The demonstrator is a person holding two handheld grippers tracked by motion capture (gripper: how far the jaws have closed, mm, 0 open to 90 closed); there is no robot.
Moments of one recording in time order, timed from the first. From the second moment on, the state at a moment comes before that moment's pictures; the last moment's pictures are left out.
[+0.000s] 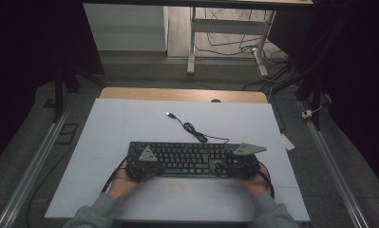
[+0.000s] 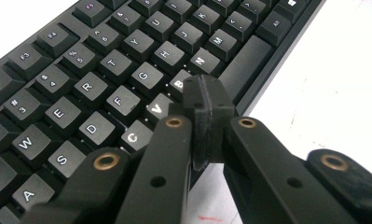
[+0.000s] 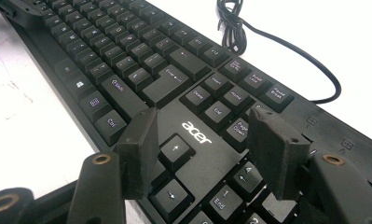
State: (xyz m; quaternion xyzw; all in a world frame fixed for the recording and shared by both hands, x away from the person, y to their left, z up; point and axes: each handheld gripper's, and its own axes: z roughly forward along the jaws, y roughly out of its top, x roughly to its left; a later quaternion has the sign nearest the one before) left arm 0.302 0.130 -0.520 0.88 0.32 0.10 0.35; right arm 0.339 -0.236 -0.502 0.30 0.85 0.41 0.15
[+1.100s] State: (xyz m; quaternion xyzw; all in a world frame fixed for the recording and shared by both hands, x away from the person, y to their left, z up) left arm 0.306 0.174 -0.495 0.81 0.40 0.11 0.43; right arm 0.339 -0.237 -0.502 0.30 0.85 0.41 0.15
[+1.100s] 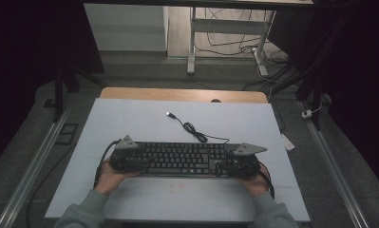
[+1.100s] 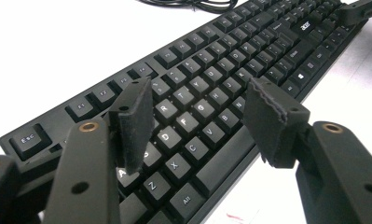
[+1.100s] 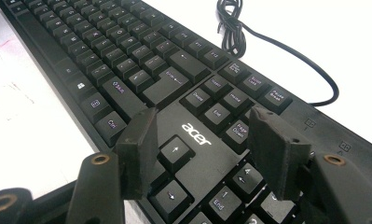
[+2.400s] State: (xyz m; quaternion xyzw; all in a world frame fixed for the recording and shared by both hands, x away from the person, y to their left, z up) left arm 0.331 0.173 -0.494 0.81 0.41 0.14 0.40; right arm 0.339 -0.234 -0.503 0.29 0.85 0.41 0.16
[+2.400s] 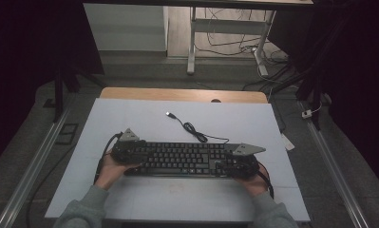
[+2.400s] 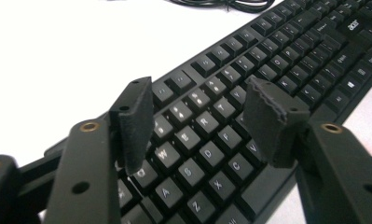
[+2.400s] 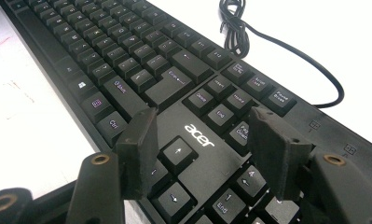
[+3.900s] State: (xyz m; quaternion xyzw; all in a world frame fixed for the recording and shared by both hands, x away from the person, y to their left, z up) left arm 0.351 0.147 -0.519 0.86 0.37 0.12 0.33; right arm 0.339 -0.233 -0.503 0.29 0.85 0.41 0.16
